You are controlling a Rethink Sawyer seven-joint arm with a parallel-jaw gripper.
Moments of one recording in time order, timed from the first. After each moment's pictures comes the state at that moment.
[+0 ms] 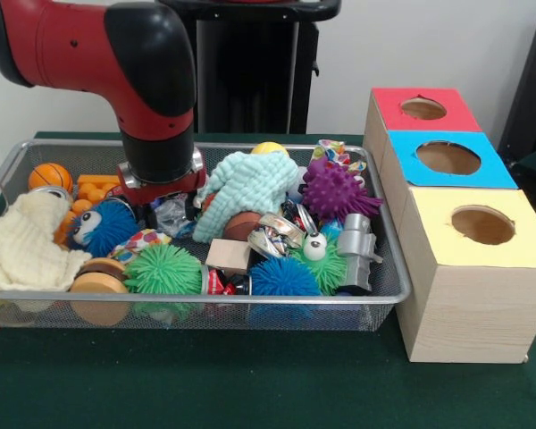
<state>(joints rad) -0.56 -0.40 0.15 1.50 -0.37 0.71 1.17</state>
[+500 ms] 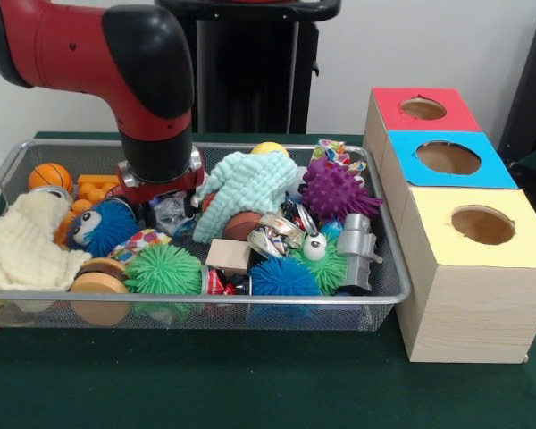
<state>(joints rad) -0.56 -0.39 0.14 1.50 -0.37 0.73 1.17</state>
